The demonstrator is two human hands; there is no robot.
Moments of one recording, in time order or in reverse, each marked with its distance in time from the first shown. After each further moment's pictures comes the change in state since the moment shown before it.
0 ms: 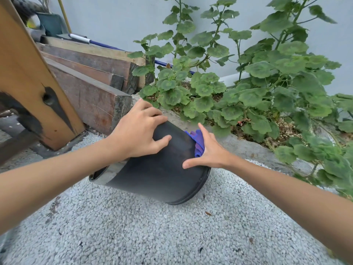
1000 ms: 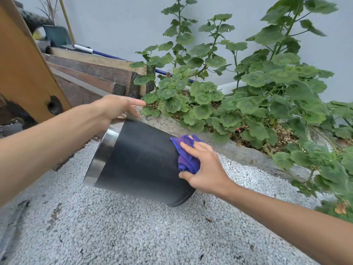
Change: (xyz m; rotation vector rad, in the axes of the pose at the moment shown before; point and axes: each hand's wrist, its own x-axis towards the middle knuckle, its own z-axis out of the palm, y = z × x) left_hand 0.037 -0.062 -0.043 -1.160 -0.198 -0.995; right_hand -0.048 -0.041 0.034 -0.079 0.340 -0.240
